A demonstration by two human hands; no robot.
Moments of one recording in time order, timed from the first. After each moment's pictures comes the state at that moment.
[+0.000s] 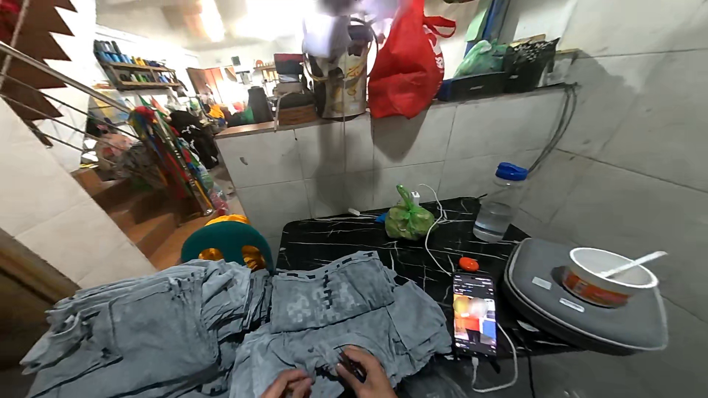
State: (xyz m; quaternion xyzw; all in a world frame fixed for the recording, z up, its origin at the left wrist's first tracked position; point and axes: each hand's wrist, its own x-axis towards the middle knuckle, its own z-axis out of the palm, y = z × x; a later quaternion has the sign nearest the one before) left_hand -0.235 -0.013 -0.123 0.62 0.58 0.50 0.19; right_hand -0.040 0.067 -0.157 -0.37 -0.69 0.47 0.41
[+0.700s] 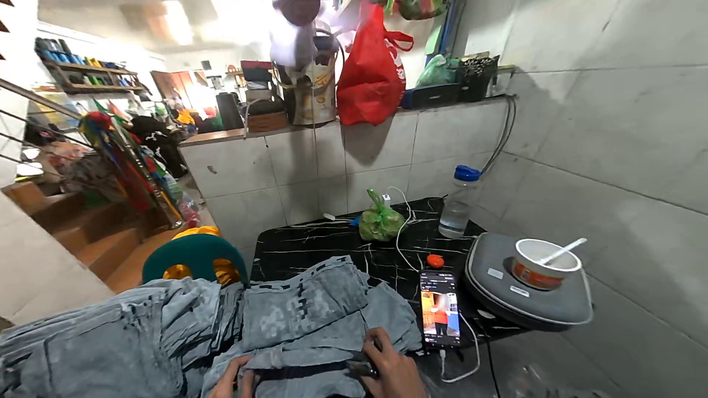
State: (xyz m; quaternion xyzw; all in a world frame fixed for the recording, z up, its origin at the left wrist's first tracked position) left_hand -0.269 0.021 -0.113 0.60 0.69 0.40 0.09; right_hand 0.034 0.061 -0.122 -0.56 -0.78 0.13 0.25
